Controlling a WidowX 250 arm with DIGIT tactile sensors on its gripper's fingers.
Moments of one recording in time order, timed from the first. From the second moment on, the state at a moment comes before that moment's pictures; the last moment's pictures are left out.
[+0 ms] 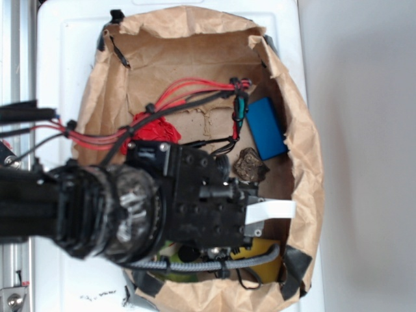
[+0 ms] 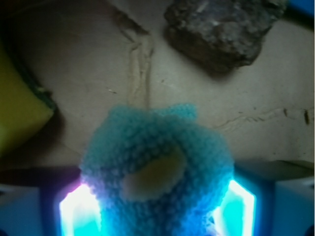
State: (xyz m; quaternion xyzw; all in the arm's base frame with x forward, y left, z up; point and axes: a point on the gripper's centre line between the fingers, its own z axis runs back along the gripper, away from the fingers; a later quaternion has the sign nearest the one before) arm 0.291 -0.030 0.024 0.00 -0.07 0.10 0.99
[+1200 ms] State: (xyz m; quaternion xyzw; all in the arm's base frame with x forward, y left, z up) arm 0.299 -0.001 0.111 0.05 -0.08 0.12 0.99
